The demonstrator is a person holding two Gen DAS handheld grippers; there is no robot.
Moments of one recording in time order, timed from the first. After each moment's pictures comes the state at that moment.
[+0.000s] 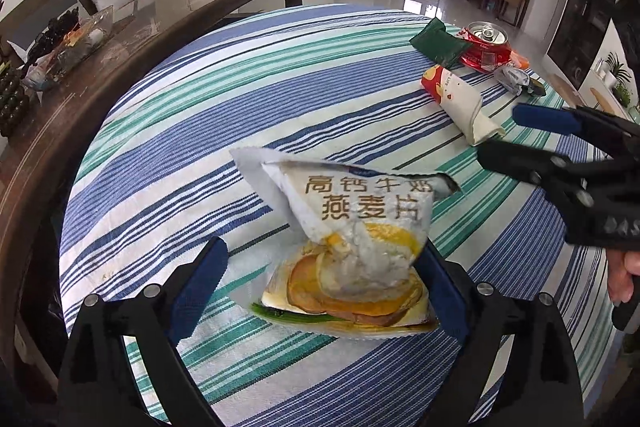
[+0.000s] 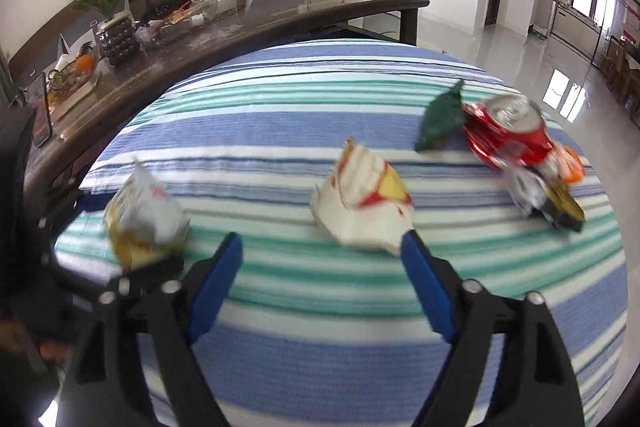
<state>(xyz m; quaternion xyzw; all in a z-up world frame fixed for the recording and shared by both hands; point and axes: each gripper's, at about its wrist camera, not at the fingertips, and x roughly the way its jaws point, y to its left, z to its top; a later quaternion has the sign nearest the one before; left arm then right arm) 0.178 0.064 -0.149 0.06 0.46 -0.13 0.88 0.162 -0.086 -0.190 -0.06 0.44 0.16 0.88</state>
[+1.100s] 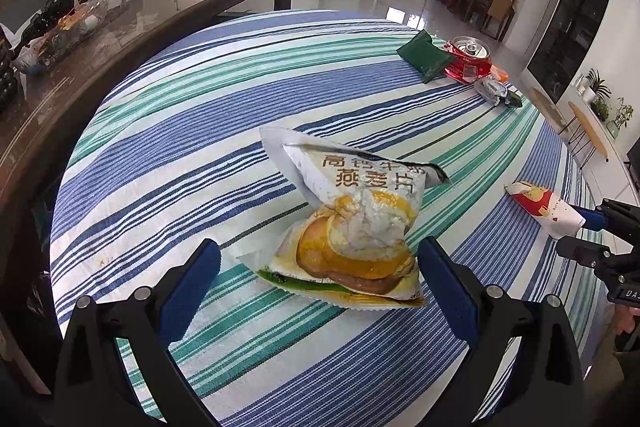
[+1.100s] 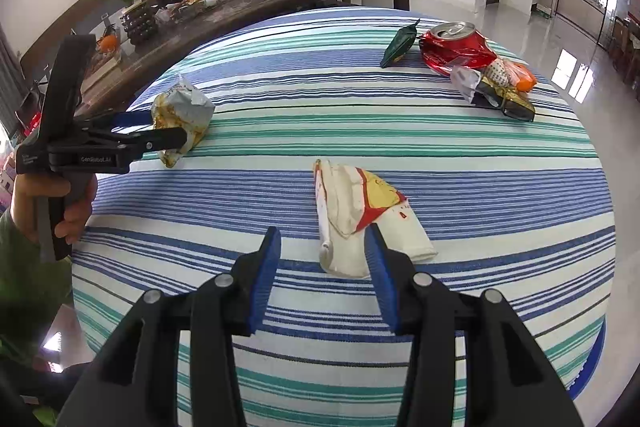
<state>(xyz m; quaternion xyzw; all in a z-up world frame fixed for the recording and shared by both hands) 0.171 0.082 -0.140 0.02 0.45 -0.17 0.87 0.056 -0.161 -0.184 -0.04 0.46 0.19 0.87</state>
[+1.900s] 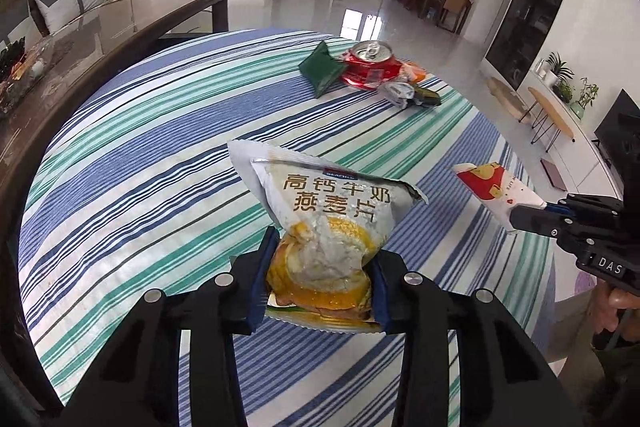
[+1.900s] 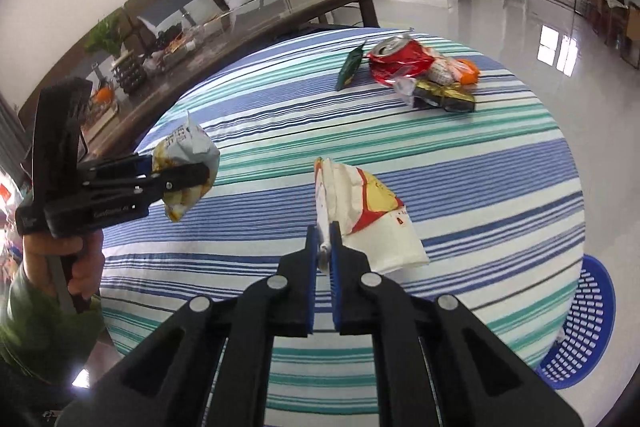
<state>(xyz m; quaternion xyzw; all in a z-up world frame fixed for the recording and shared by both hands) 0.143 0.002 -0.106 0.03 0.44 -0.25 0.86 0.037 -0.216 -0.153 0.05 0.44 0.16 0.88</state>
